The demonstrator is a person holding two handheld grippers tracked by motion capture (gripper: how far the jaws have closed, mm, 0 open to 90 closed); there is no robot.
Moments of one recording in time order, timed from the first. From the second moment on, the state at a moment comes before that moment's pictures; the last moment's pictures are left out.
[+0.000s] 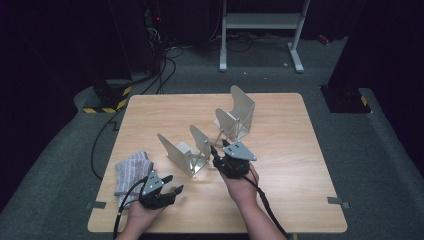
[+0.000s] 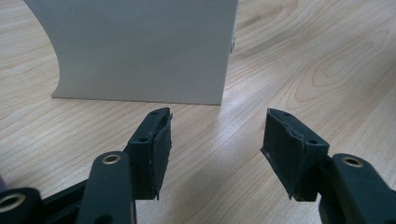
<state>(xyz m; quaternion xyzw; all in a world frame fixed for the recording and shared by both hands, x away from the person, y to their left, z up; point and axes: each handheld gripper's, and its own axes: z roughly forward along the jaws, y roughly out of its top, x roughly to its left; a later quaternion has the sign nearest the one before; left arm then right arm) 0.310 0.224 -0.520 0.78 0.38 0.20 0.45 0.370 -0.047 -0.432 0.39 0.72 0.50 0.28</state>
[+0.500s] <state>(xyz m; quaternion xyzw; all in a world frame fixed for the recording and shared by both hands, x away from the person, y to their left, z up) 0.309 0.232 -0.518 0.78 0.39 0.20 0.45 0.391 -0.006 -0.436 0.39 0.72 0.49 0.30</state>
